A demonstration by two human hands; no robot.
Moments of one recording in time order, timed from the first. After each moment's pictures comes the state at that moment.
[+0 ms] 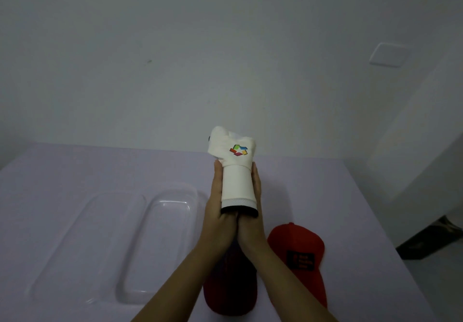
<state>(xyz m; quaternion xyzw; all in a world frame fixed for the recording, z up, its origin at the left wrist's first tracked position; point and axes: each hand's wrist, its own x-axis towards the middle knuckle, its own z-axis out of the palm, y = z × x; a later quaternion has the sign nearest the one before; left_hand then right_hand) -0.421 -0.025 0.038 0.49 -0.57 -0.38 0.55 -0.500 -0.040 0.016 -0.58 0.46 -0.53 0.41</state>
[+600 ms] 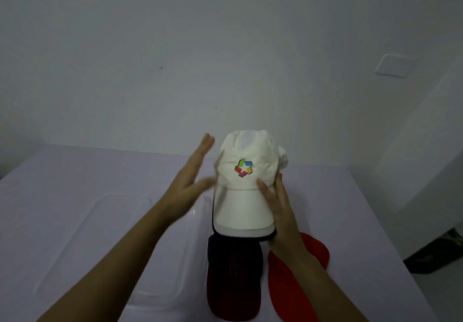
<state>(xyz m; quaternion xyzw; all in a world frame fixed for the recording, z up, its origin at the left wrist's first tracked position) -0.335 -0.057 0.076 0.42 -0.71 -0.34 0.45 -0.552 -0.047 0.014 -0.75 0.38 -0.46 0.27</state>
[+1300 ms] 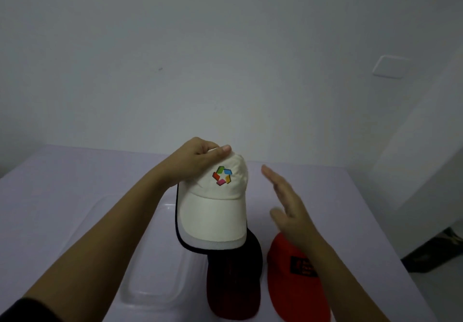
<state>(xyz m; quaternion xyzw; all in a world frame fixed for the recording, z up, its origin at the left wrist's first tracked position) -0.339 -0.086 0.131 0.50 -0.71 -0.37 0.32 -0.568 -0.052 0.045 -0.75 0.40 -0.39 0.35</state>
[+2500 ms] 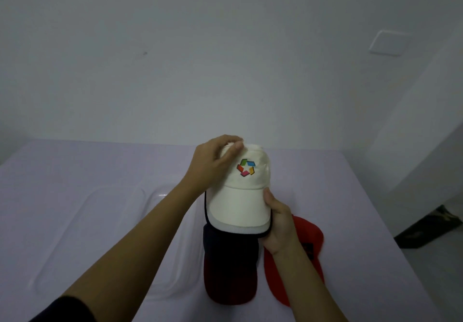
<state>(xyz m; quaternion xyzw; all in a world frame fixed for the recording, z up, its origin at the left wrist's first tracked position) -0.388 -0.098 0.077 0.51 -0.69 -0.23 0.45 -0.545 -0.045 0.004 -0.23 0.25 -0.53 0.78</state>
